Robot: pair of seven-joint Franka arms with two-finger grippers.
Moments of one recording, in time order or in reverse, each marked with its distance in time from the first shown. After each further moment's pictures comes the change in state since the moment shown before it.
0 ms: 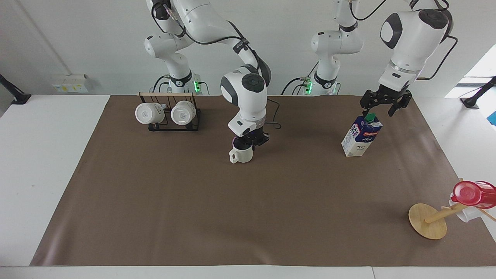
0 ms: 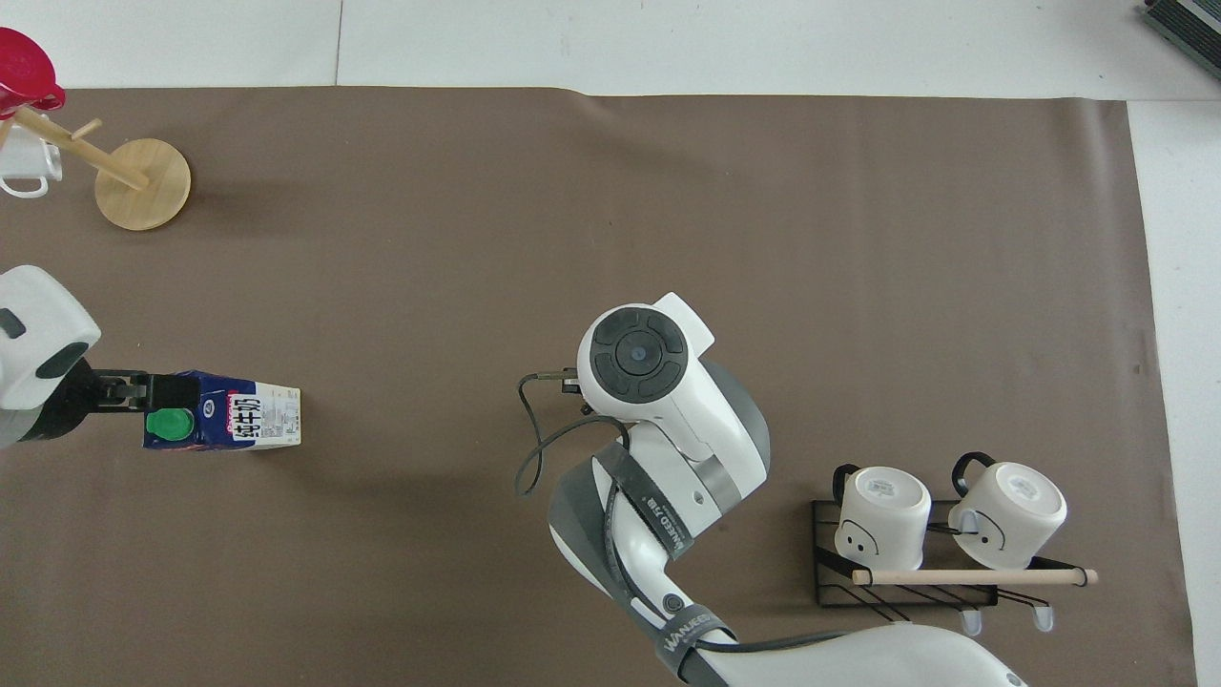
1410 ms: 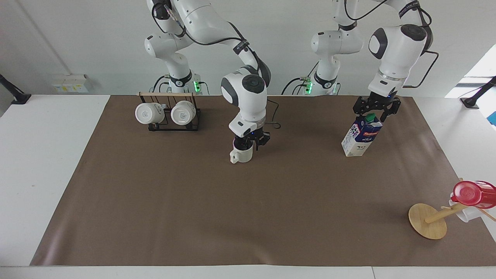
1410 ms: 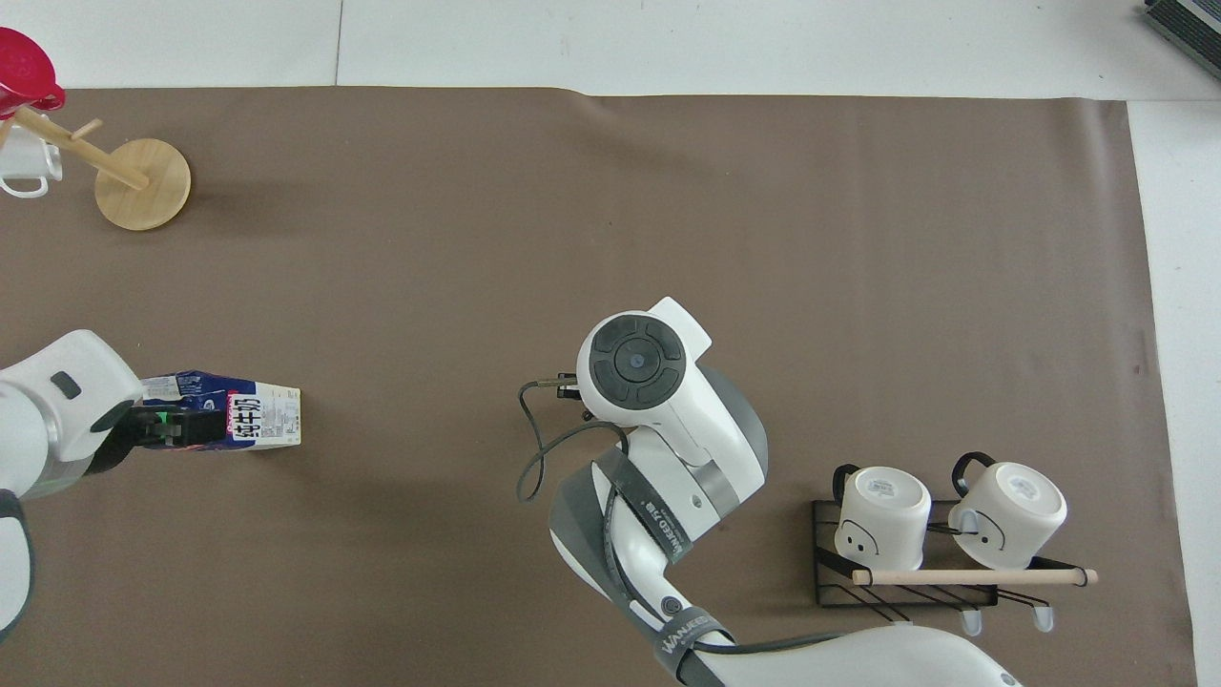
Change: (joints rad) left arm 0.015 -0.070 0.002 -0.228 0.000 0.219 0.045; right arm 0.004 -0.001 0.000 -0.016 -0.001 0.017 -0.027
